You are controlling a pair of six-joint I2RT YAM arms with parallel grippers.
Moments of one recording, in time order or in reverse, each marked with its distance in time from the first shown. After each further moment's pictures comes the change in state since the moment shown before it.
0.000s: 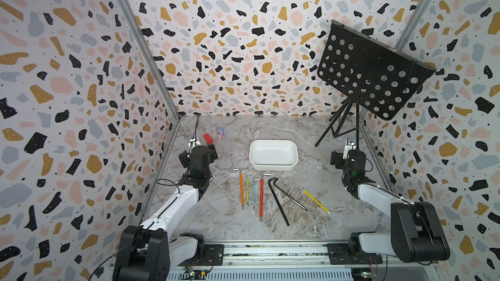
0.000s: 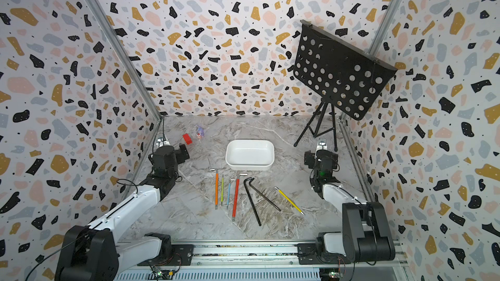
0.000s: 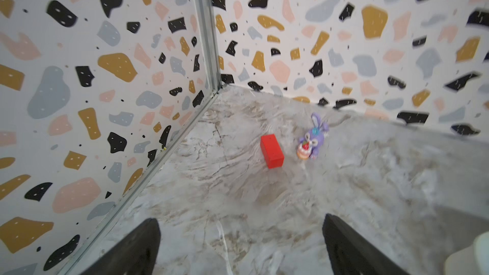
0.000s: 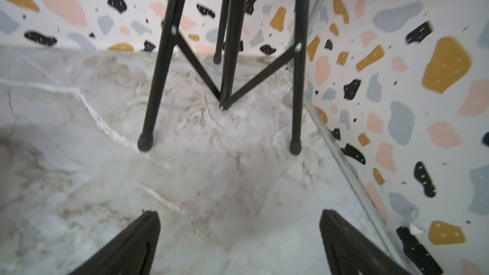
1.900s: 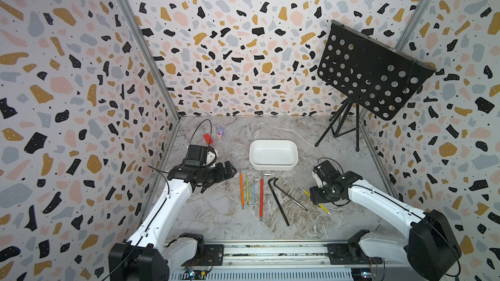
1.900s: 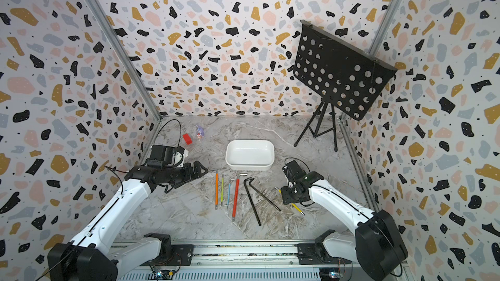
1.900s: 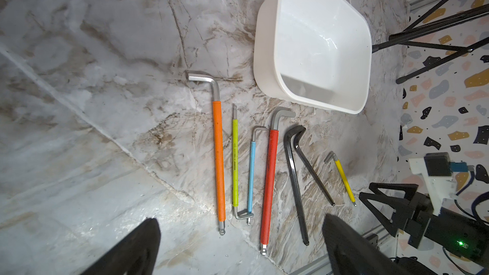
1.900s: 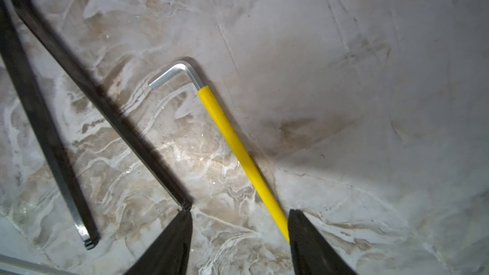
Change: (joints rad) left arm 0.029 -0.042 0.218 -0.887 0.959 -0.180; right arm 0.482 -0.056 0.159 -1.149 -0.323 0.362
